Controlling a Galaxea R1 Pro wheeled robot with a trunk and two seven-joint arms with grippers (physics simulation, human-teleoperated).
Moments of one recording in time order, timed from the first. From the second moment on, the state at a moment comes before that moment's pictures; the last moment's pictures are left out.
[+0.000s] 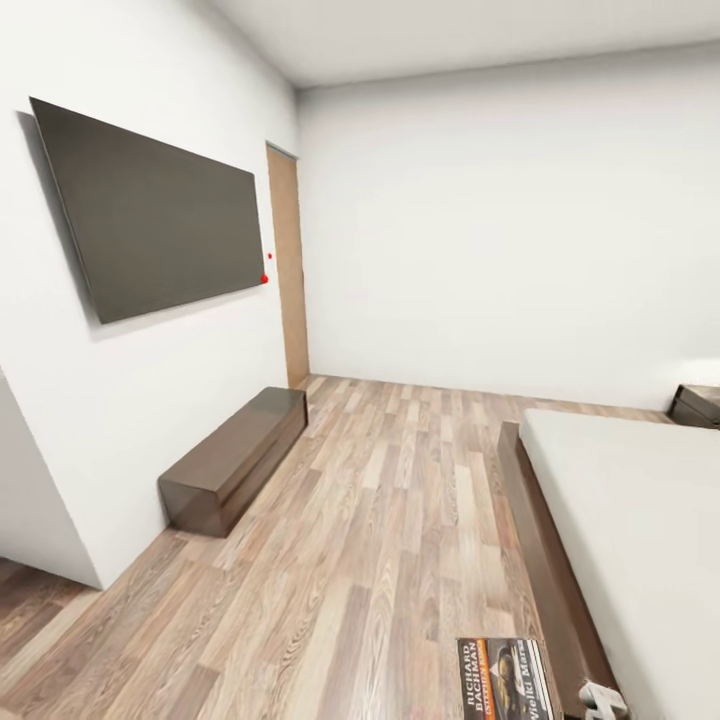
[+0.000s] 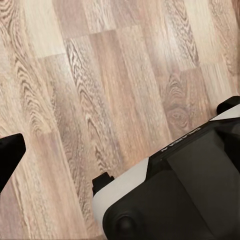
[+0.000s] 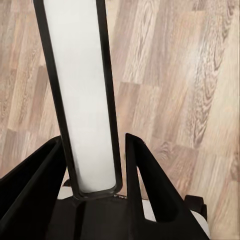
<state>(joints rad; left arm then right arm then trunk) -0.34 0.05 0.11 -0.02 -0.50 -0.19 -0.34 -0.52 -0.35 0.10 0.05 -0.30 0.08 0.79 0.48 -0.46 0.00</state>
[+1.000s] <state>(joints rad) -0.34 0.05 0.11 -0.02 -0.50 -0.19 -0.34 -0.52 -0.35 0.10 0.05 -0.30 0.08 0.79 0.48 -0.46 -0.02</state>
